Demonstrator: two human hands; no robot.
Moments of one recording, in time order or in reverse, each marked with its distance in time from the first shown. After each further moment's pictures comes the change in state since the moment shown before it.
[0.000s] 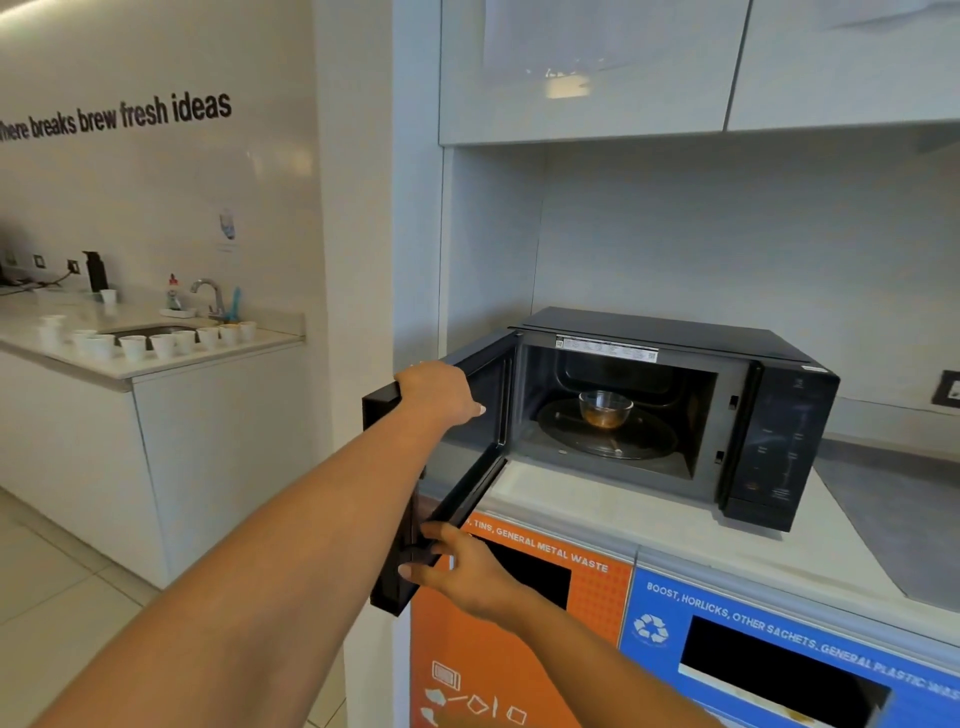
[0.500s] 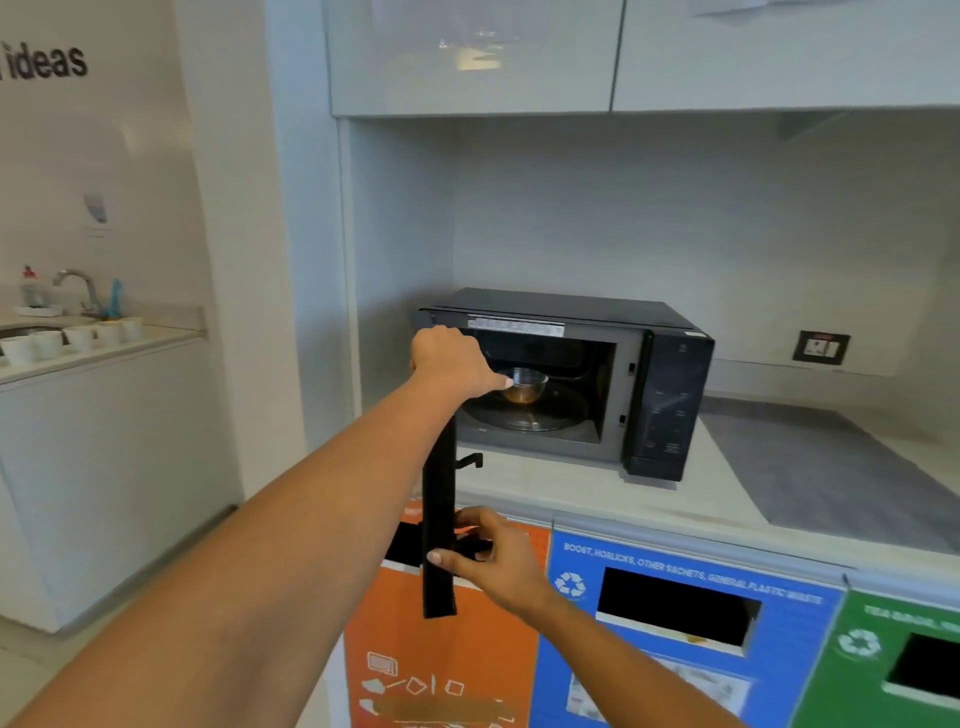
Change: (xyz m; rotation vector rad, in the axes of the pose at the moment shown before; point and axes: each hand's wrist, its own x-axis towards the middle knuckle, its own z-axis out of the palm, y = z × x) left_hand -0.006 0.099 -0.037 0.105 0.095 0.167; right_hand -0.064 0.052 -0.070 -0.031 0.363 -0.028
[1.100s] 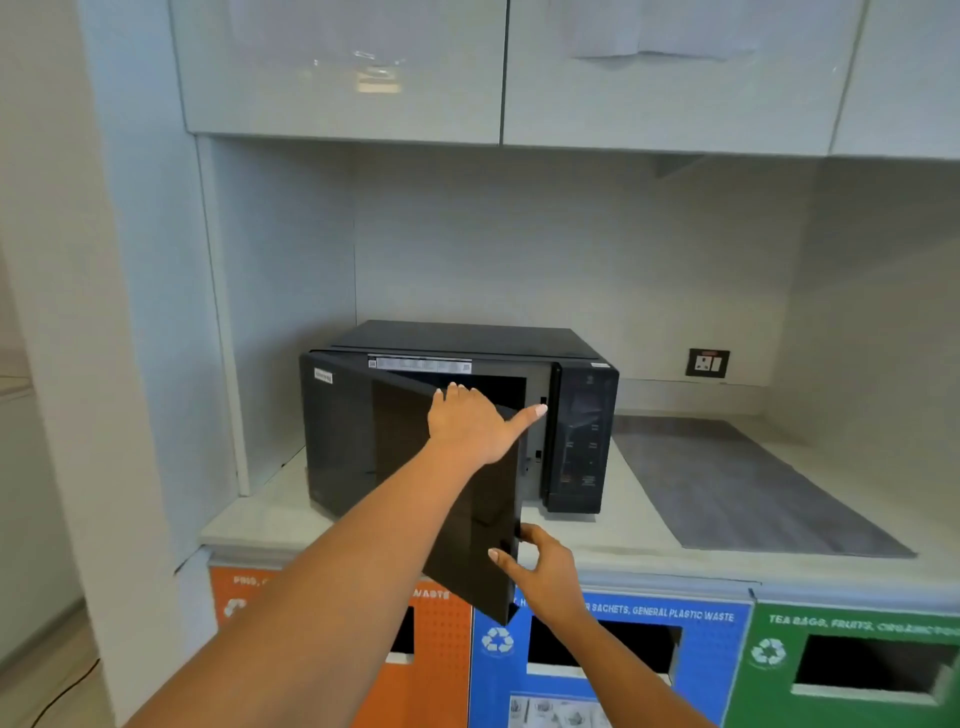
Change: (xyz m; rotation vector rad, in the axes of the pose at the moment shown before) left_hand 0.042 0.121 0.006 -0.460 0.049 0.227; right_hand 0.020 0.068 -0.121 -0.133 0.458 0.260
